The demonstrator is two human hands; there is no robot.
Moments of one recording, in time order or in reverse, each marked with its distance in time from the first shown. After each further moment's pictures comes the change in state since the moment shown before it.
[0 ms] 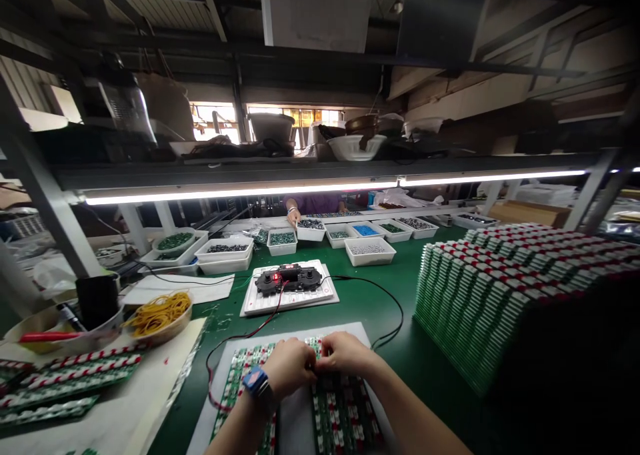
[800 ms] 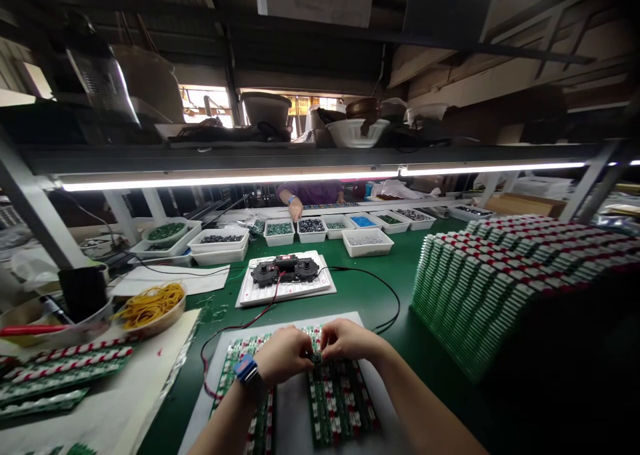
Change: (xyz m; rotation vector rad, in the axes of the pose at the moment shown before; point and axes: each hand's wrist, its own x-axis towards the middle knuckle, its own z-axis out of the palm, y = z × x) left_hand 0.001 -0.010 -0.003 -0.107 0.037 0.134; right_hand 0.005 0.018 -0.006 0.366 -0.156 -0.041
